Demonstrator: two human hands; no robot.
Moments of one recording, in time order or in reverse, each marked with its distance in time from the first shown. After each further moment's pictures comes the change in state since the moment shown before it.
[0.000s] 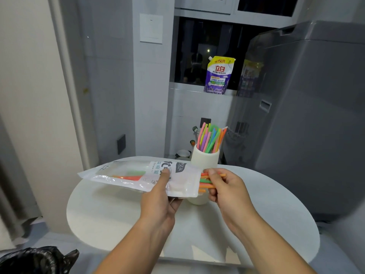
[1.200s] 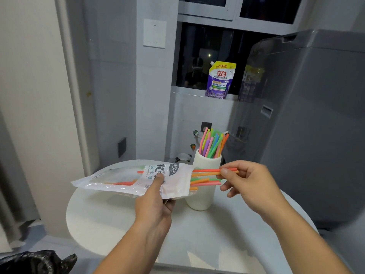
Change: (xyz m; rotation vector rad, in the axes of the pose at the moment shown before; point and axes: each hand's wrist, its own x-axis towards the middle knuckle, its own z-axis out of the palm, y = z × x) left_hand 0.008 0.015 0.000 -0.270 0.092 -0.019; right_hand 0.007 -0.050 -0.039 -0.392 -0.124 -0.169
